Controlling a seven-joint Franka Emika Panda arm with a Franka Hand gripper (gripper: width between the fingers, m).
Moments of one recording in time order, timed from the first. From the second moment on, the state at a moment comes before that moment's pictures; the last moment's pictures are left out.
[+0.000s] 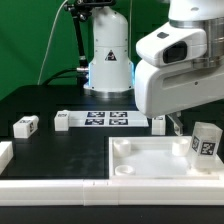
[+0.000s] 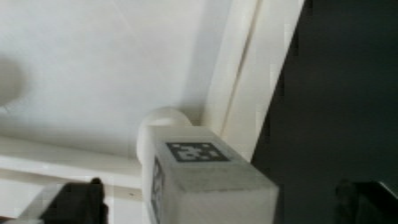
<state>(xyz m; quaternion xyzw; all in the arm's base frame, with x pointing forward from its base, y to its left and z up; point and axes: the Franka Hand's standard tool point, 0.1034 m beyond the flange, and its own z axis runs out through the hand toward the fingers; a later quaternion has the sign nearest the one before) 0.621 0.129 0.094 -0.99 -0.14 0.05 0.08</state>
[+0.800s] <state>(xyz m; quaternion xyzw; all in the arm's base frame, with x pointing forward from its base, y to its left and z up) 0.617 0.118 0.079 -0.99 -0.11 0.07 -0.02</state>
